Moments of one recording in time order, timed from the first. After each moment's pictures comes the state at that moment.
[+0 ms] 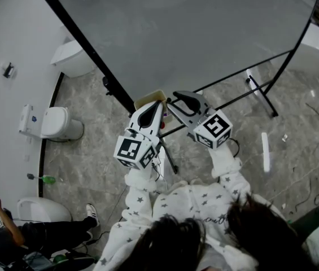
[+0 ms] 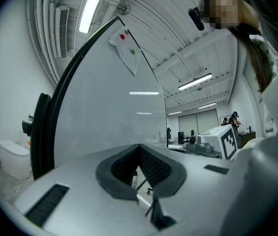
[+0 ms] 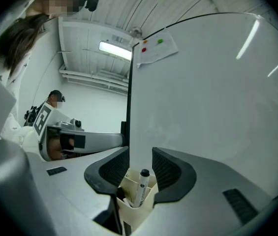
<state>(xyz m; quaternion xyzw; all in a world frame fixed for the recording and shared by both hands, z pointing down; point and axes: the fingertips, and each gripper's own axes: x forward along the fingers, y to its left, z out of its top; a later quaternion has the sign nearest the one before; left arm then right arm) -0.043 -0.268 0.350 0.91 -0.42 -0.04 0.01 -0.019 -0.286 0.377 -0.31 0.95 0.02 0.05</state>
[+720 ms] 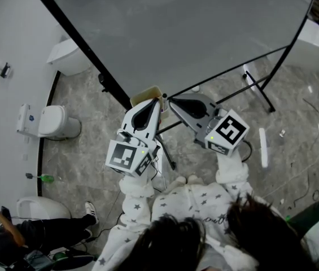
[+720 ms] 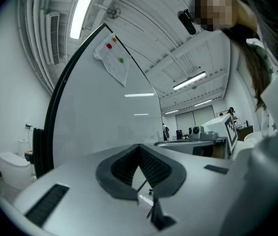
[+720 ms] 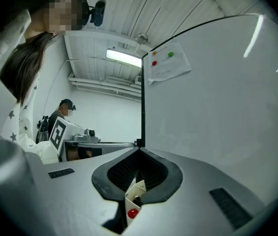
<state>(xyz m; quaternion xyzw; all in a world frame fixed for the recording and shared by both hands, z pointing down) -0.031 -0.234 0.304 0.91 -0.41 -0.03 -0.03 -0.004 -0.229 0.314 -0.26 0.96 0.02 0.06</state>
